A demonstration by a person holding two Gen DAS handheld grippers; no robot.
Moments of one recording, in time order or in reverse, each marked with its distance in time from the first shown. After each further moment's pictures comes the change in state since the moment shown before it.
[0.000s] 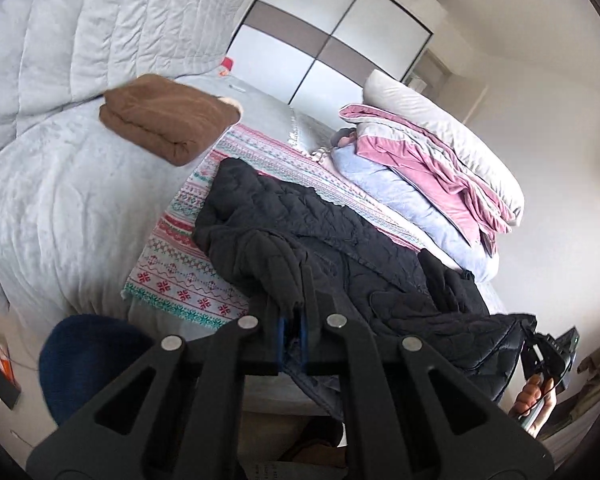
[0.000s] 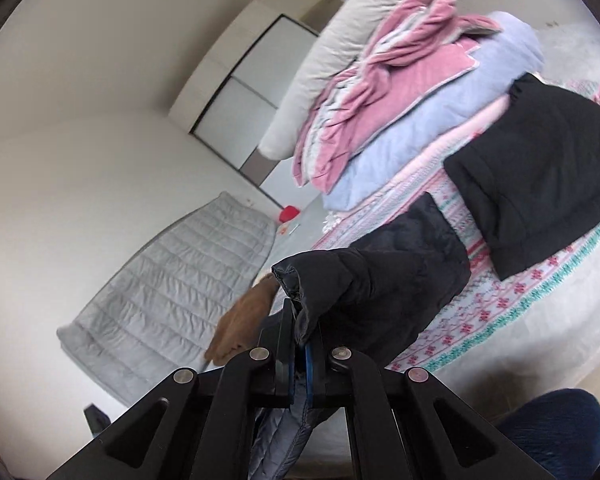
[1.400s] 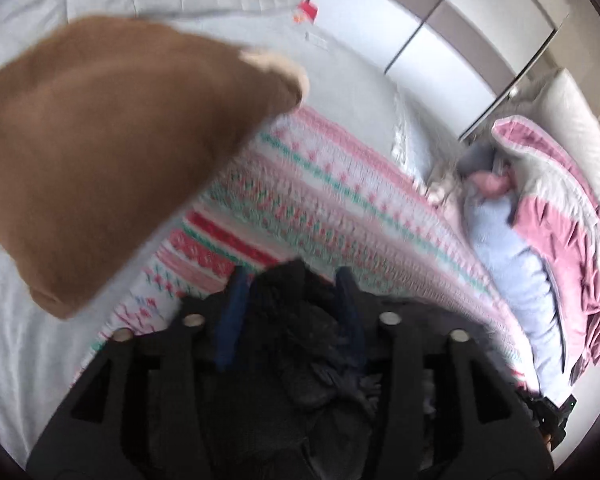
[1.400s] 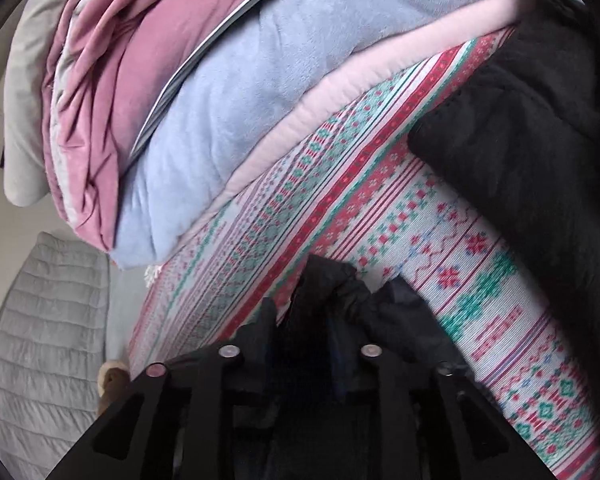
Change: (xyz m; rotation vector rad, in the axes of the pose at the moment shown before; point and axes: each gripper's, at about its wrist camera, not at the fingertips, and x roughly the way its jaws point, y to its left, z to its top) left arm 0.397 0.038 0.206 -0.183 0.130 0.269; right arm 0.420 -0.172 0.160 0.293 0.154 -0.587
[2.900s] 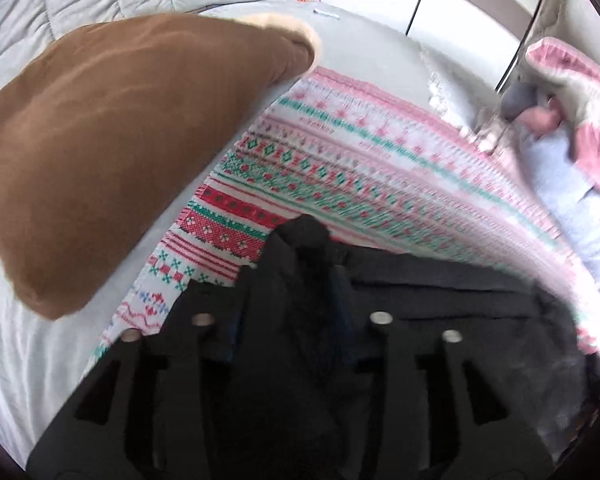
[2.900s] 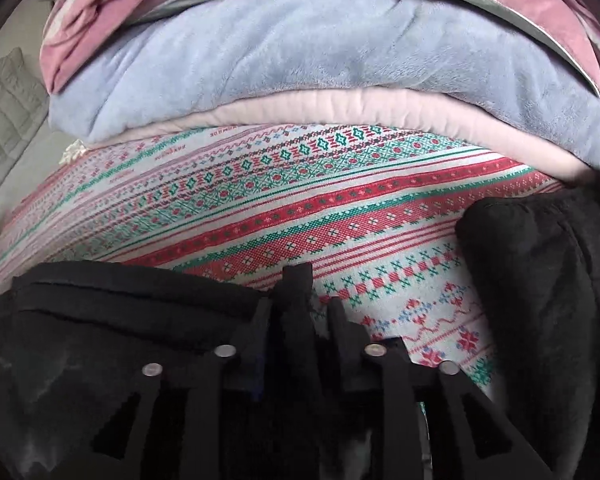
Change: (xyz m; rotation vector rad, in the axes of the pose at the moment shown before) left arm 0.044 -0.018 -0.026 0.143 0.058 0.219; right arm 0.054 0.047 -0.024 -0.572 0.009 -0.361
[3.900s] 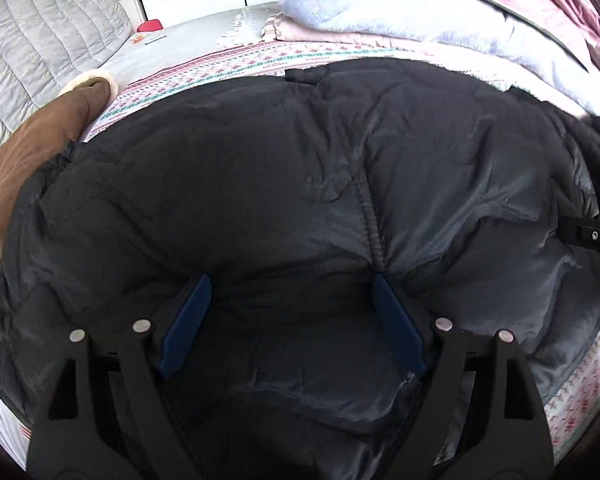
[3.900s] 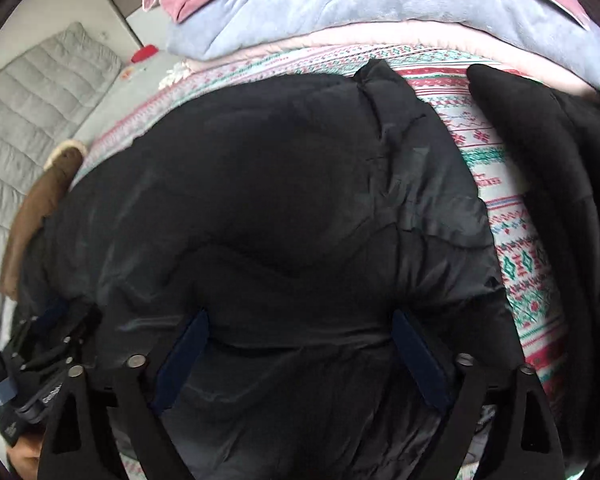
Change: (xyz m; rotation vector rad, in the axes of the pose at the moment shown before) left arm -0.068 -0.158 -0.203 0.607 0.015 -0.041; right arm -0.092 0.017 -0.132 -0.078 0.159 0.236
